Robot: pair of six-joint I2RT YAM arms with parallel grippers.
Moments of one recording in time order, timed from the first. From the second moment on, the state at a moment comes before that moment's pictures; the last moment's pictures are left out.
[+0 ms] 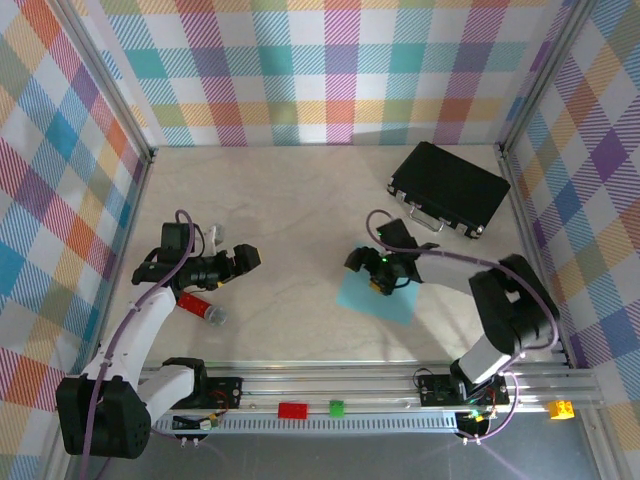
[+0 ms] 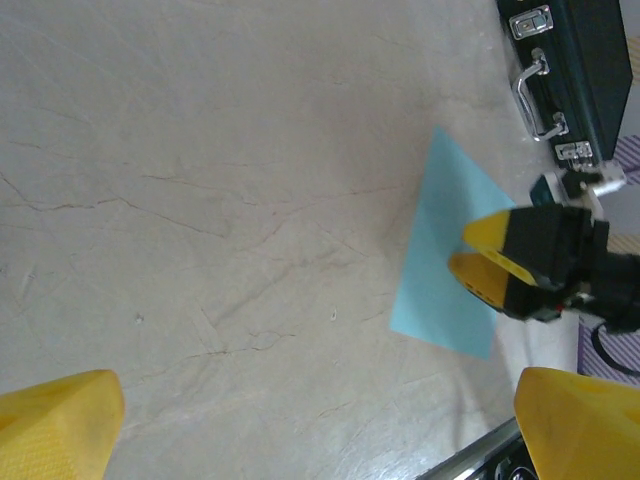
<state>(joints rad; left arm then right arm) -0.05 1.03 0.74 -0.65 0.59 -0.45 0.54 1.64 0.82 -0.20 -0.36 1.00</state>
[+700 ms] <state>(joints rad) -0.10 1.05 0.75 -0.64 0.62 -0.53 0.40 1.69 0.96 -0.25 -0.42 0.92</state>
